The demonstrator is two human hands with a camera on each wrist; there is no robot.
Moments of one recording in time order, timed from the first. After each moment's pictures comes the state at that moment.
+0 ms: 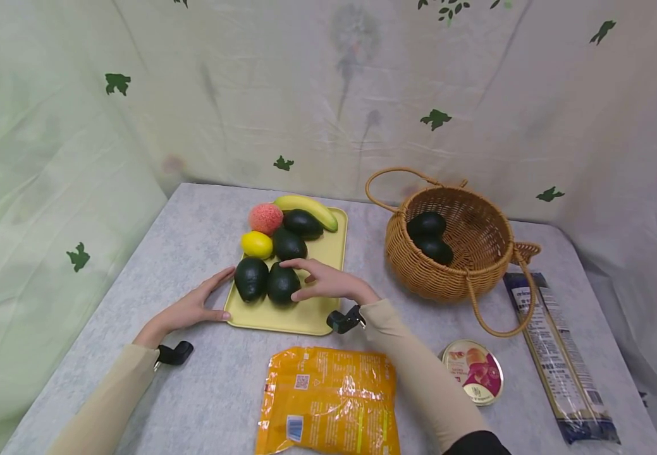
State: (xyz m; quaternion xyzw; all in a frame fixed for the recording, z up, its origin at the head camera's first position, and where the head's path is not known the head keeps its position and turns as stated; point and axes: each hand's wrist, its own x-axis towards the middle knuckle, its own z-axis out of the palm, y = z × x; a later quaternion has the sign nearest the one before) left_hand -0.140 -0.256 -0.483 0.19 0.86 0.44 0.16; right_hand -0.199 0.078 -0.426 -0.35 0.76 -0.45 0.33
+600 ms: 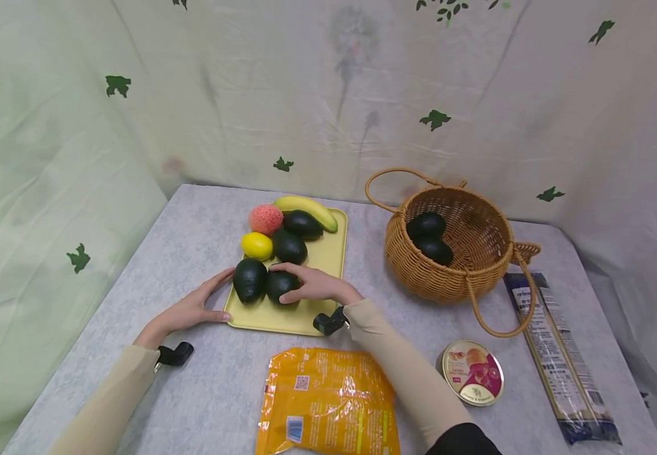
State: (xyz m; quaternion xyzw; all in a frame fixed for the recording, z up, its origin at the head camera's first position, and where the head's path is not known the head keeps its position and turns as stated) left_hand -0.141 -0.254 -0.480 0.19 0.86 0.44 0.15; right_hand -0.198 0.053 -0.435 -0.32 0.79 -0.42 0.32
